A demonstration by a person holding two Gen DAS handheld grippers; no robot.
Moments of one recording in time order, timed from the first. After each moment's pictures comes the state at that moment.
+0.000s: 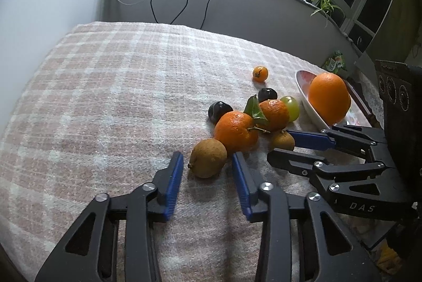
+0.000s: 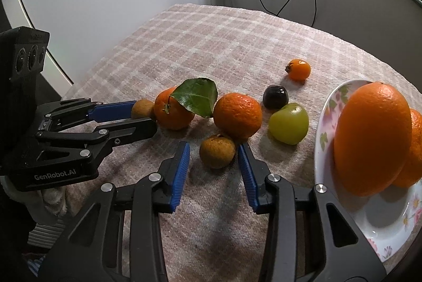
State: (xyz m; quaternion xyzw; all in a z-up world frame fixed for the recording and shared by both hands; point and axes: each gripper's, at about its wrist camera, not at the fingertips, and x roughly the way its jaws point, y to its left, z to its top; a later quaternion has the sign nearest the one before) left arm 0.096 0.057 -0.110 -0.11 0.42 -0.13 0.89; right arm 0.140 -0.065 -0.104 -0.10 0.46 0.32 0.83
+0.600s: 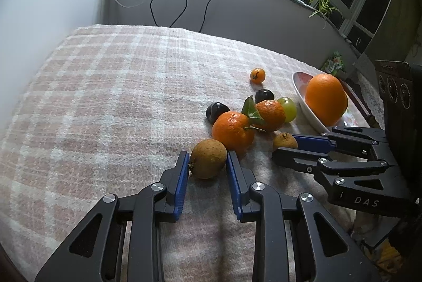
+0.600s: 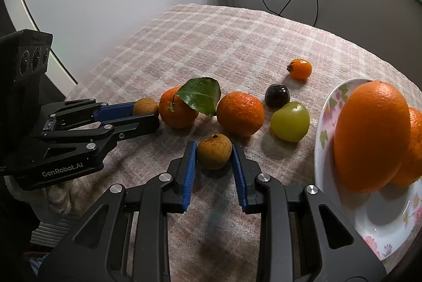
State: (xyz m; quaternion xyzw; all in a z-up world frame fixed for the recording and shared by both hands) left arm 0.087 0.058 -0.105 -0.11 0.41 -0.13 0.90; right arm 0.137 -0.068 -0.100 -0.09 0.46 0.33 0.82
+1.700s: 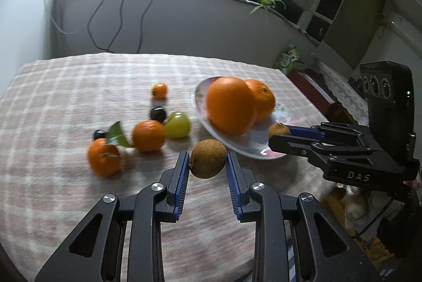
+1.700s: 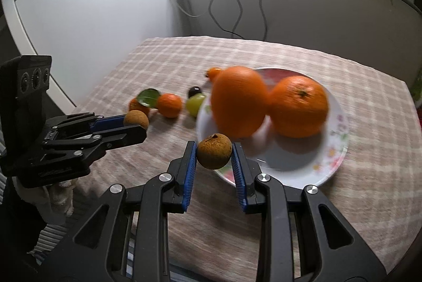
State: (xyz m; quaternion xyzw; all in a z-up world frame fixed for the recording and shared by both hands) left arm 0.078 -0.046 -0.065 -0.08 0.38 -0.23 0.89; right arm 0.110 -0.200 -0.050 -0.03 0.42 0.26 0.87
